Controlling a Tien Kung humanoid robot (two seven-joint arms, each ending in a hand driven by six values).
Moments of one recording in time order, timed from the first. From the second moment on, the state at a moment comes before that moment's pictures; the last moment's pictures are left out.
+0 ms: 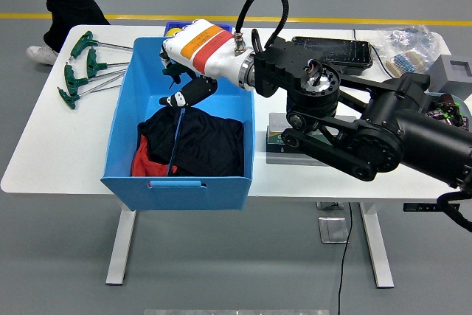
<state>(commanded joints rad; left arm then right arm) -0.04 0.14 -0.37 -0.18 0.08 0.44 0.05 1.20 -0.02 0.34 1.12 -1.90 -0.04 -0.11</state>
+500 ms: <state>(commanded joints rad) -0.04 0.14 -0.37 -0.18 0.08 0.44 0.05 1.18 -0.03 0.33 1.11 -1.89 -0.01 -0.14</state>
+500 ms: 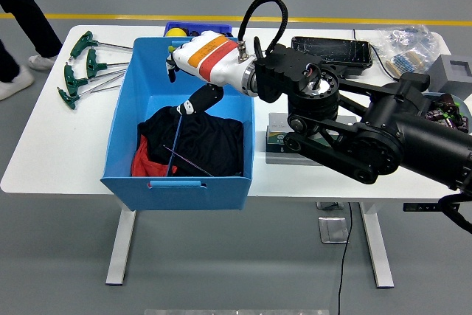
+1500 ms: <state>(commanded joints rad) -0.03 0.13 -0.41 -0.18 0.10 0.44 0.05 0.95 -0.40 0.66 1.03 -1.34 -0.15 0.16</state>
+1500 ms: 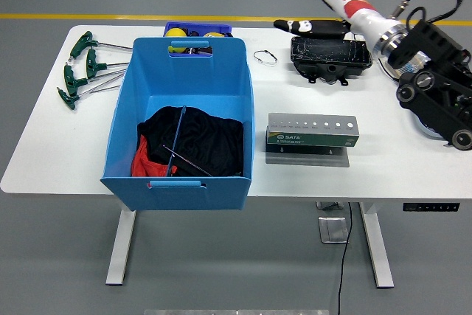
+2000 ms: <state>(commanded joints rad) -0.04 0.12 -0.40 -0.18 0.10 0.44 0.05 0.62 -0.74 0.98 1.27 -0.71 -0.04 0.13</state>
